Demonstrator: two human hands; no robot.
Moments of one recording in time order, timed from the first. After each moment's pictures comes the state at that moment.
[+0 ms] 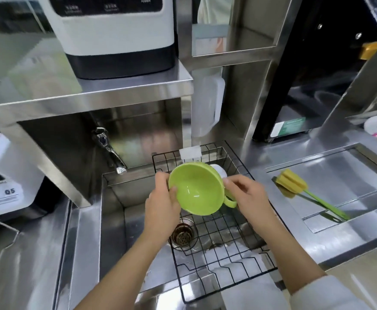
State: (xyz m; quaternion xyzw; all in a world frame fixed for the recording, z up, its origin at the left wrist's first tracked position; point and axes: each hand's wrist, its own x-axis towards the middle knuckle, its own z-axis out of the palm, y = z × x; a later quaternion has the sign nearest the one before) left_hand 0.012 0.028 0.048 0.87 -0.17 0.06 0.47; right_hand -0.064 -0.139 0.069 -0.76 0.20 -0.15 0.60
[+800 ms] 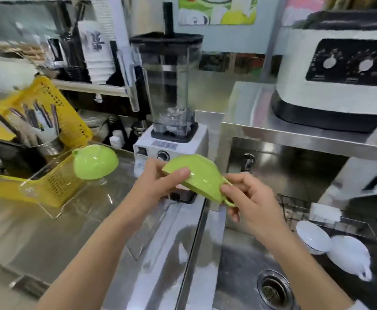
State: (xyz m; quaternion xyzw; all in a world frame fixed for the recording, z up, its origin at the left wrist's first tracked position) left_hand -0.003 0.308 0.174 0.69 -0.03 0.02 0.72; right_hand 0.005 0.110 0.161 -0.72 -0.15 0.00 0.68
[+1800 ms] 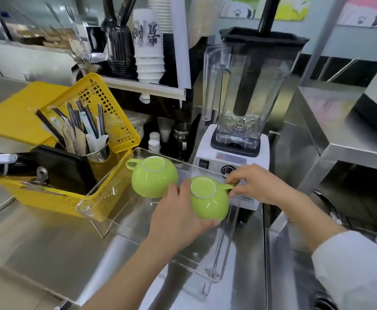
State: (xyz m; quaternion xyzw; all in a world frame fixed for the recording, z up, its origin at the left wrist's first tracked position) left_hand 0.037 0.441 0.116 0.96 0.04 0.09 0.28; right_hand 0.140 0.257 0.157 -0.92 -0.30 0.07 0.22
